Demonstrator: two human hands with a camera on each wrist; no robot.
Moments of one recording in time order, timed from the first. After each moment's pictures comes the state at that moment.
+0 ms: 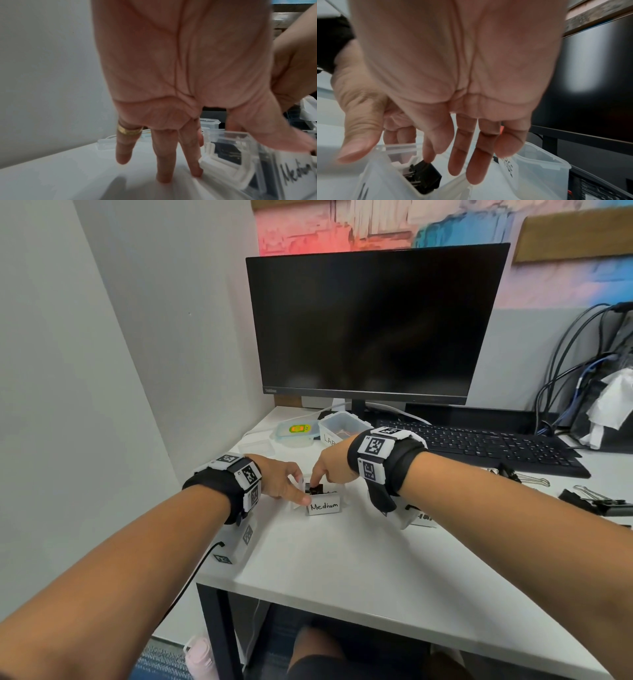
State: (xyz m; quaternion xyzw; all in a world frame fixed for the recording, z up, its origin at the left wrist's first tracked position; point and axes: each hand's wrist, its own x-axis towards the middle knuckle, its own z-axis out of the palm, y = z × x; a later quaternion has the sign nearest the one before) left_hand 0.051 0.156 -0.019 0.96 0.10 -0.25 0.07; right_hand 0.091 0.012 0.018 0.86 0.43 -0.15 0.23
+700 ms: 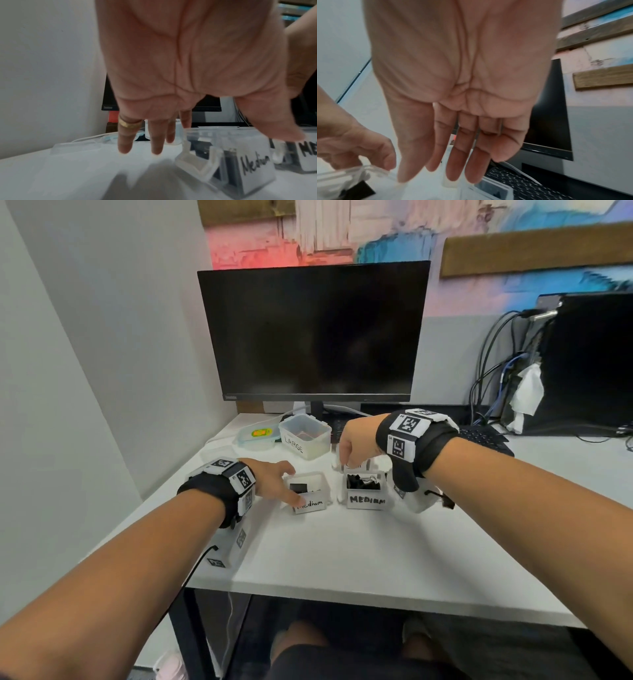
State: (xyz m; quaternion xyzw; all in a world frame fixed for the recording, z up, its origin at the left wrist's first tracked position) left_hand 0.044 0.095 -0.016 0.97 0.07 -0.21 0.07; right_hand 0.099 -0.095 0.042 0.94 0.31 -0.10 0.06
